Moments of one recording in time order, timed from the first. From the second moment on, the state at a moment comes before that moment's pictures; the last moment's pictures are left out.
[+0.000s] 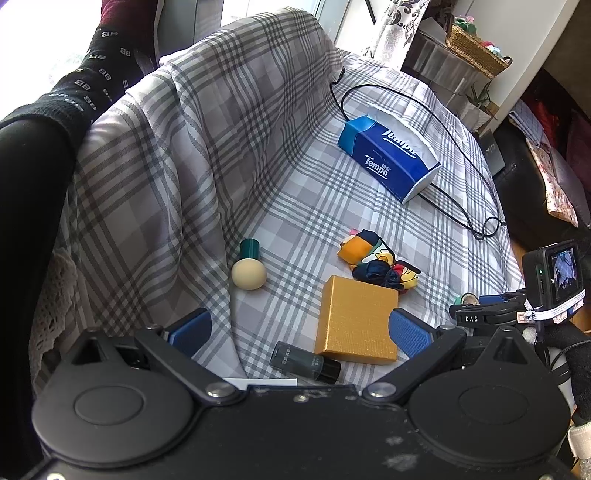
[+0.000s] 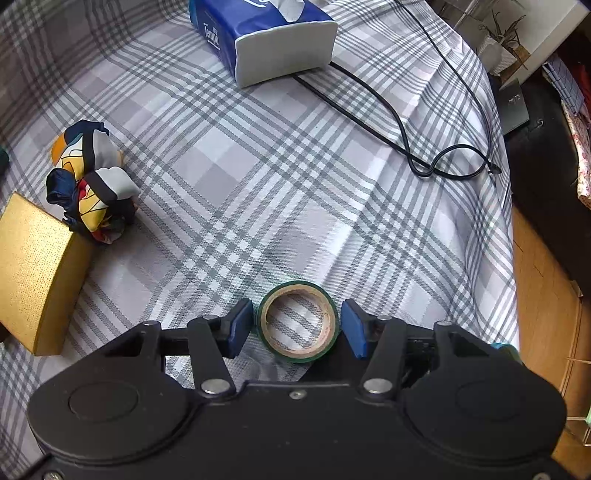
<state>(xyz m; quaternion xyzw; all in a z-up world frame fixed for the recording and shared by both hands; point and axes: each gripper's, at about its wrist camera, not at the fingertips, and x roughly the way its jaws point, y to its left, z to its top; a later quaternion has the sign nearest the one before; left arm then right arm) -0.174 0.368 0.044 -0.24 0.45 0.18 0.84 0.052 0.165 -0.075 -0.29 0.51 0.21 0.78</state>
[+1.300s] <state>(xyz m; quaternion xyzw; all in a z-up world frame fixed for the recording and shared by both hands) -0.138 0.364 0.019 -0.26 0.46 0.17 0.83 -0.104 0.130 -0.077 -0.10 0.47 0.20 0.85</state>
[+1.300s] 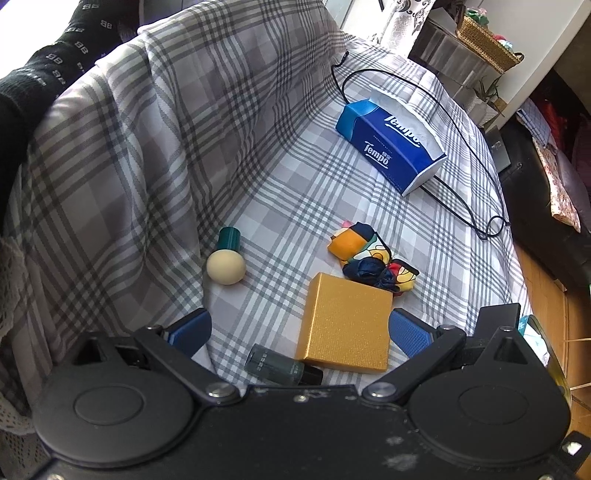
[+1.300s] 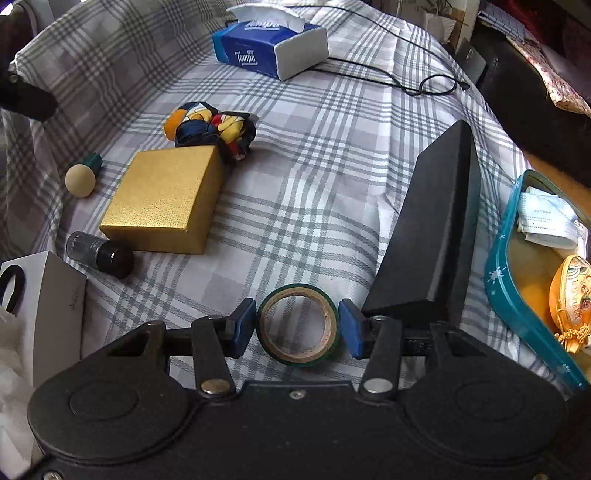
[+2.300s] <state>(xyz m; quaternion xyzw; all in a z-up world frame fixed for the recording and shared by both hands) 0.033 0.313 -0.082 -0.23 0.53 0.21 0.79 -0.104 0.114 -0.061 -0.03 0.38 0.27 0.88</state>
